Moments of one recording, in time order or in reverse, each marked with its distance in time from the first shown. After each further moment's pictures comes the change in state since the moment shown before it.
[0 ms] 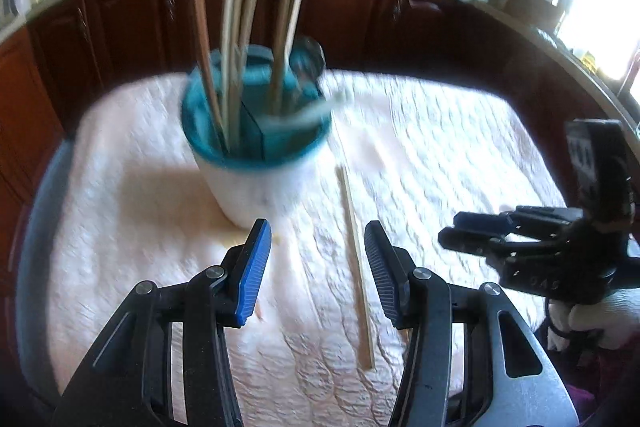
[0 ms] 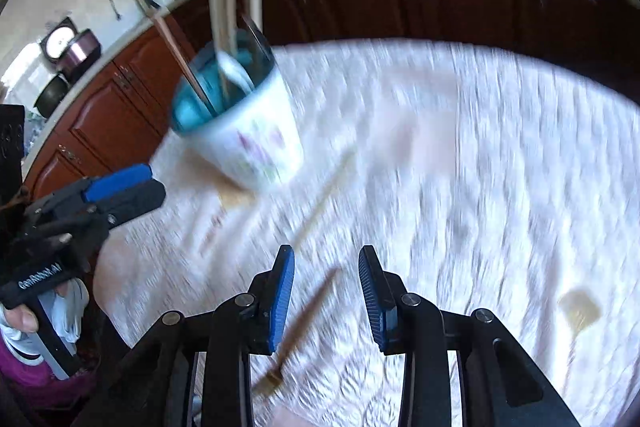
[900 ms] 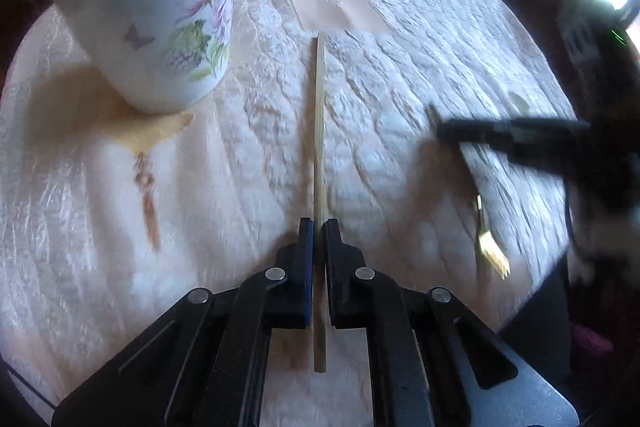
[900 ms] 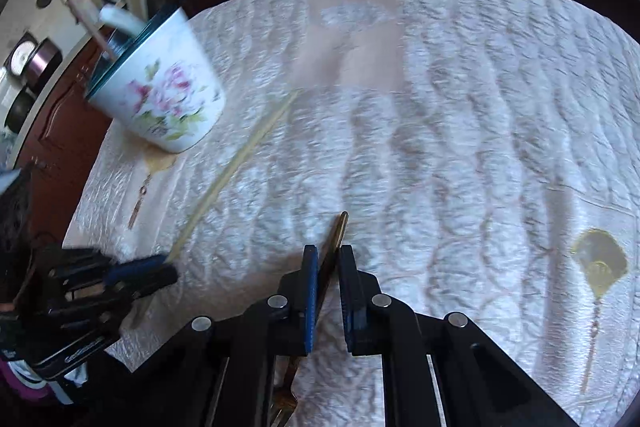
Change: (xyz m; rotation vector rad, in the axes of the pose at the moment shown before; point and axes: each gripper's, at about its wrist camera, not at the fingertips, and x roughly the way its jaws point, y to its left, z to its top) left arm 0.076 -0.027 -0.059 0.097 0.289 -0.071; right arm 0.032 -0.060 -0.031 0.114 0.074 -0.059
